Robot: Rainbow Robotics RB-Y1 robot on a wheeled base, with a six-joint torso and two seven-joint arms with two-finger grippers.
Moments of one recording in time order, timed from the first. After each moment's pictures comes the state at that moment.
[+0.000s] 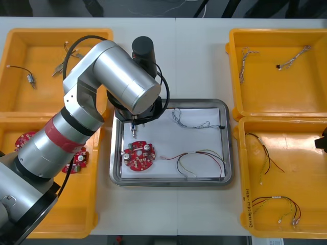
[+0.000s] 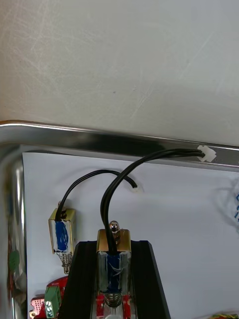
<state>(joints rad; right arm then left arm) -0.10 -0.60 -0.41 -2.27 -0.67 1.92 1.51 -0.76 0.30 -0.52 -1.67 0.36 1.71 -0.63</state>
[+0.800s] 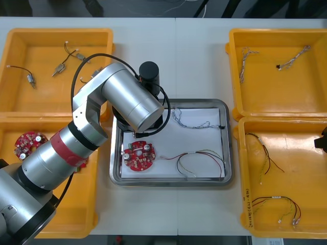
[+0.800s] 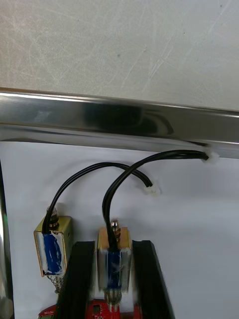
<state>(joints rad) -0.10 -0.60 -0.41 -2.27 -0.67 1.92 1.47 -0.71 0.30 -0.59 -1.63 0.30 1.62 -0.63</state>
